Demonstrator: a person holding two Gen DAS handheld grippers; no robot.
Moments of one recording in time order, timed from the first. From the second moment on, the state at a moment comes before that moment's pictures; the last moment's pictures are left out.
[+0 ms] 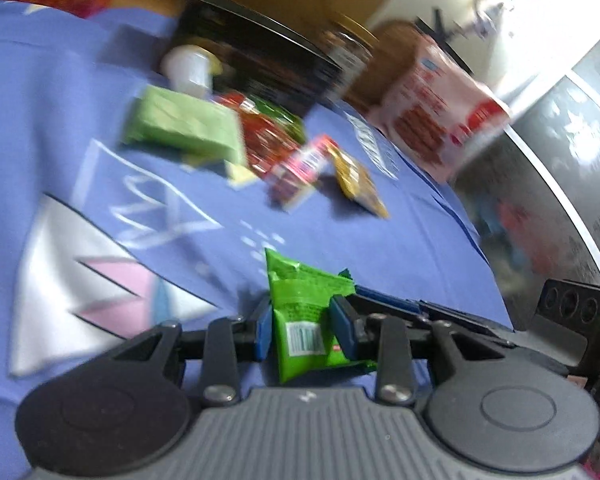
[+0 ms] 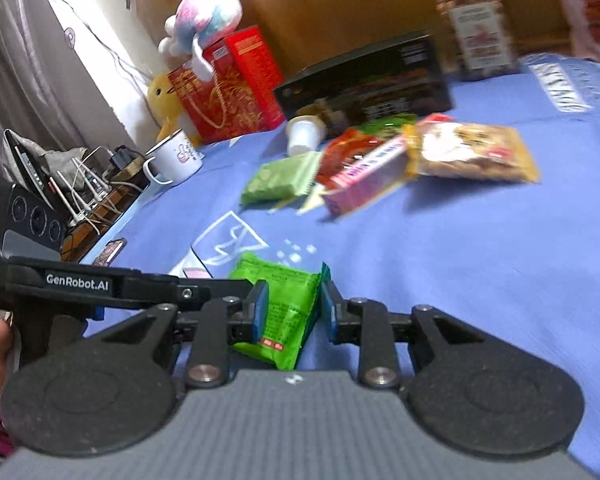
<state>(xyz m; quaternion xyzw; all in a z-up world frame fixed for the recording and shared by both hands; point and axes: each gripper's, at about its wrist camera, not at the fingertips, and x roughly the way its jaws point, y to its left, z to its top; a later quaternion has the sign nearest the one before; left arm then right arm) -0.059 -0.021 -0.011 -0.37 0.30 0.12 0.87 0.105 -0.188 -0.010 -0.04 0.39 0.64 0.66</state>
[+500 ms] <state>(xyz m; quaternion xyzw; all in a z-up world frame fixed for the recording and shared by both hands) -0.058 -0.047 0.004 -0.32 0.33 0.10 0.89 0.085 -0.241 -0.011 -0.10 0.31 0.66 0.67</state>
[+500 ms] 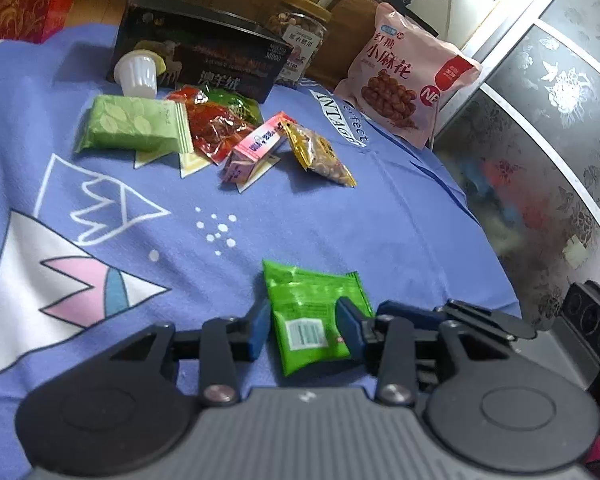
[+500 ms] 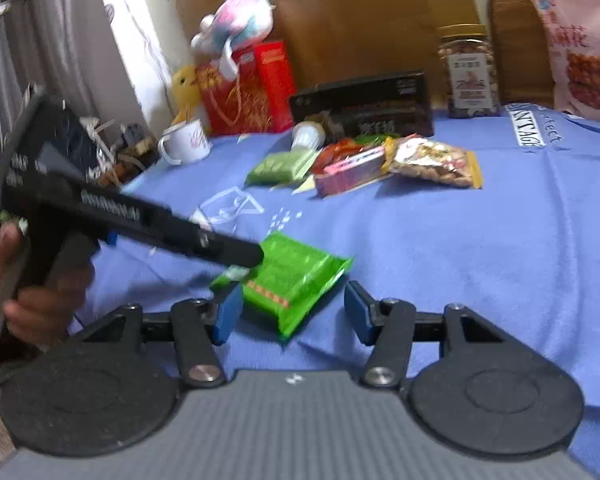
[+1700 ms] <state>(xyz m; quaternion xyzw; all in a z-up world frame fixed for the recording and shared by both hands) -0.036 -0.004 0.036 -0.30 0.27 0.09 0.91 0.079 -0.167 -0.003 -0.16 0.22 0.67 0.69</state>
